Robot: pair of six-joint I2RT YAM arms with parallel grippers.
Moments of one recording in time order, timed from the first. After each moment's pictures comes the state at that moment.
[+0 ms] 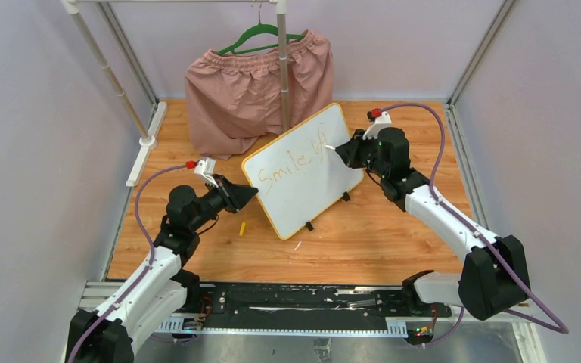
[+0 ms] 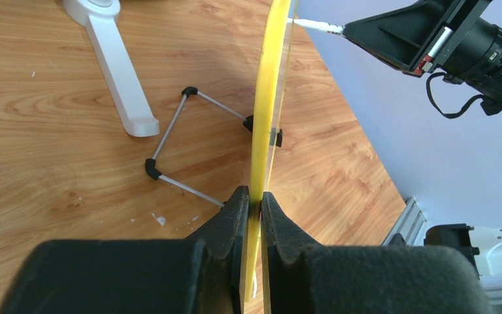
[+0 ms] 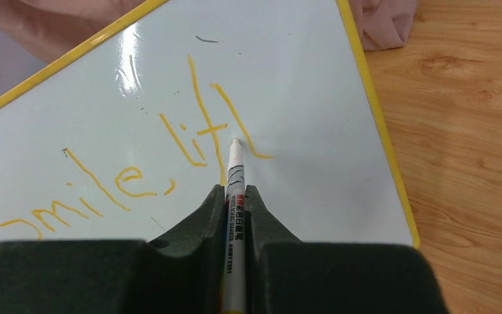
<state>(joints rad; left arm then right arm) -0.30 0.76 0.32 0.36 0.44 -0.64 0.40 1.26 0.88 0.11 -0.15 0.35</state>
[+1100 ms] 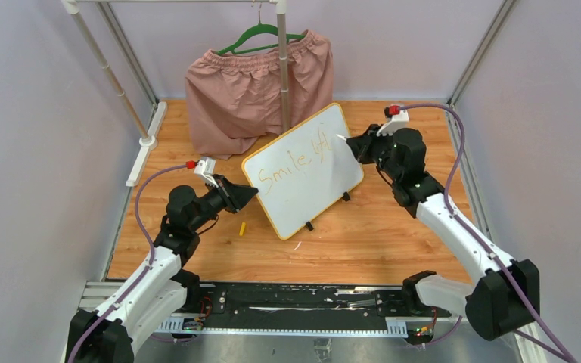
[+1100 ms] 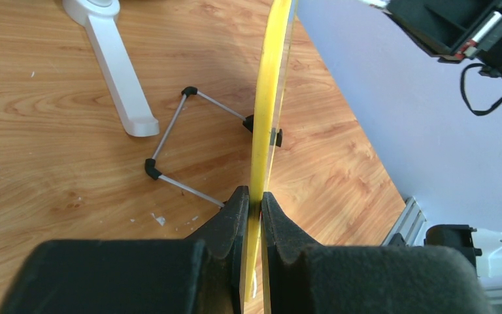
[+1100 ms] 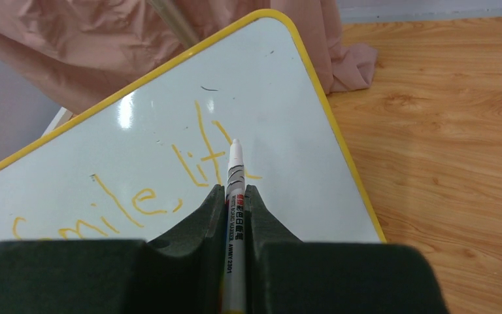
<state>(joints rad) -0.30 0.76 0.32 0.36 0.44 -0.64 0.37 1.17 0.89 0.10 -0.10 0.35</state>
